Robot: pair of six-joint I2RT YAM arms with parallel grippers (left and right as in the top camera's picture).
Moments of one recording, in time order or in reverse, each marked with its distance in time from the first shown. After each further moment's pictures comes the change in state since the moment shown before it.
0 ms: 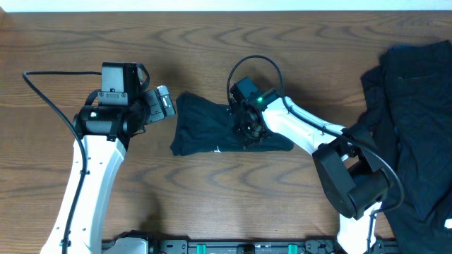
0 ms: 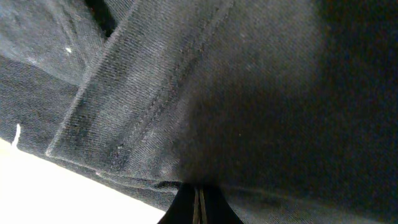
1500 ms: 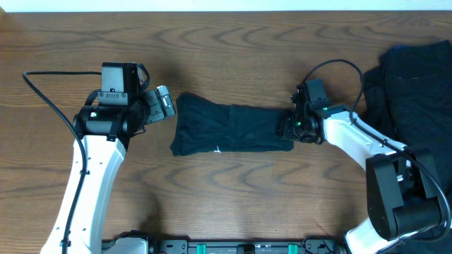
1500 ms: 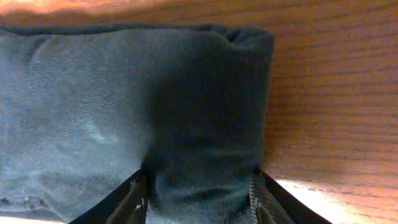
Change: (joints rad) left arm 0.000 0.000 0.000 0.000 0.000 0.000; right arm -0.342 -0.256 -0.402 0.324 -0.076 0.315
